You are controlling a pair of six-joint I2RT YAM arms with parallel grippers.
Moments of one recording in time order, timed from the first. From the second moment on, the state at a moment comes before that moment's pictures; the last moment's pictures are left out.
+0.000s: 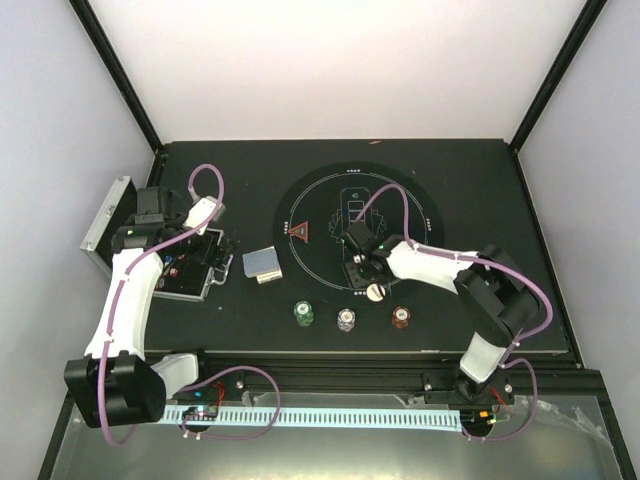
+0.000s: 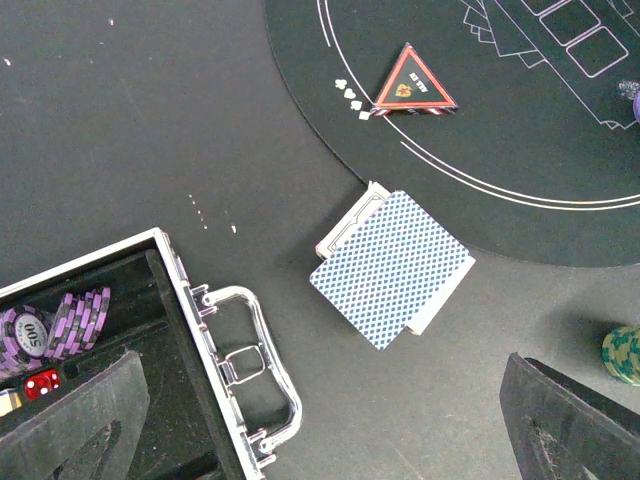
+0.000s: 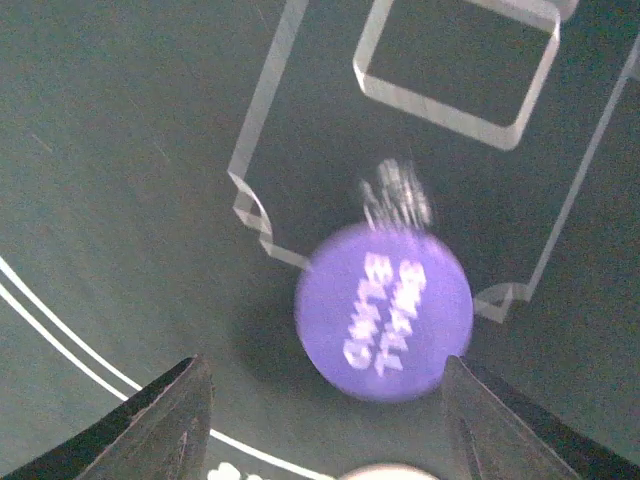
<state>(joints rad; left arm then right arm) 0.12 1.13 1.03 -0.89 0.43 0.49 0.76 1.73 1.05 -0.50 0.11 0.33</state>
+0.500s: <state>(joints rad) 0.12 1.10 1.03 -0.91 0.44 0.49 0.75 1.71 0.95 -0.46 0.11 0.37</state>
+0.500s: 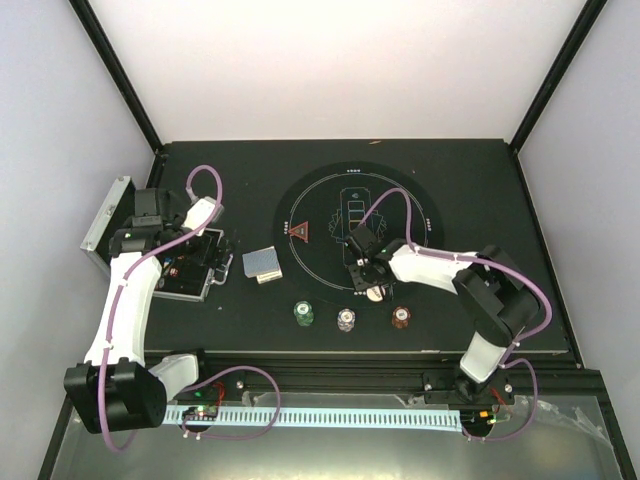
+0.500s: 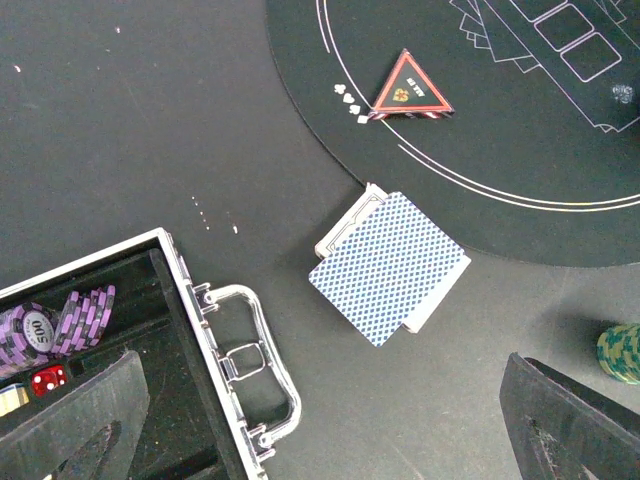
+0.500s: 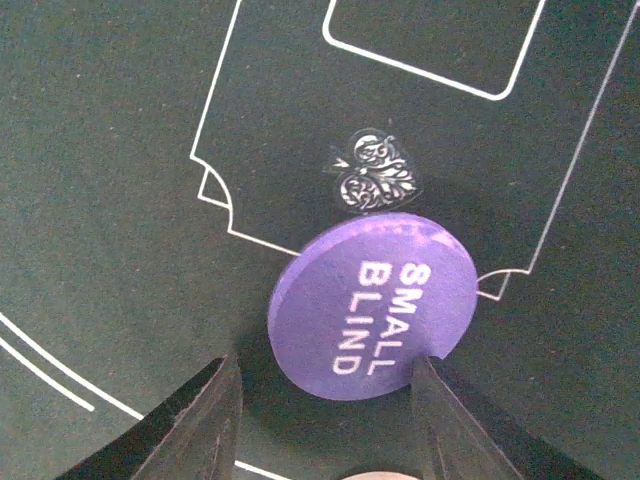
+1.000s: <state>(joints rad) 0.12 1.11 1.06 -0.91 0.46 0.48 0.69 1.72 0.94 -0.43 0.11 0.35</state>
